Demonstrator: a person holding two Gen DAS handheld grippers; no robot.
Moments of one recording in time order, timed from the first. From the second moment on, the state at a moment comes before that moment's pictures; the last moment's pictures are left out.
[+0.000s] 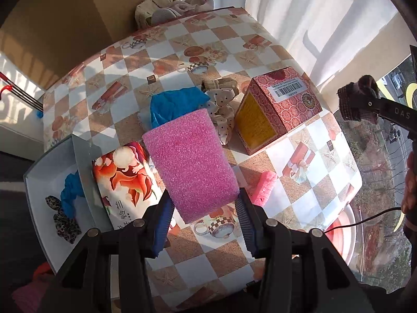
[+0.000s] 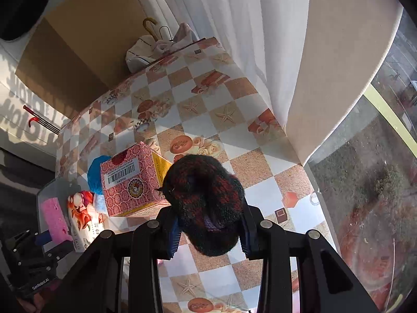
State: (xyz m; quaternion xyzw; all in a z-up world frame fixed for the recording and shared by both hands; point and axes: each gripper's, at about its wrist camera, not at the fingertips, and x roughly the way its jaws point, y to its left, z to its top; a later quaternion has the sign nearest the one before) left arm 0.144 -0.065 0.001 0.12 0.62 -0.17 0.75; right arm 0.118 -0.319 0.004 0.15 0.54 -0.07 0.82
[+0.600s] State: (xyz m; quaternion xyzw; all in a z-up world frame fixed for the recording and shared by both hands) left arm 0.163 -0.003 -0.005 0.03 0.64 -0.09 0.76; right arm 0.199 -0.214 0.053 0.08 0.52 0.02 0.85
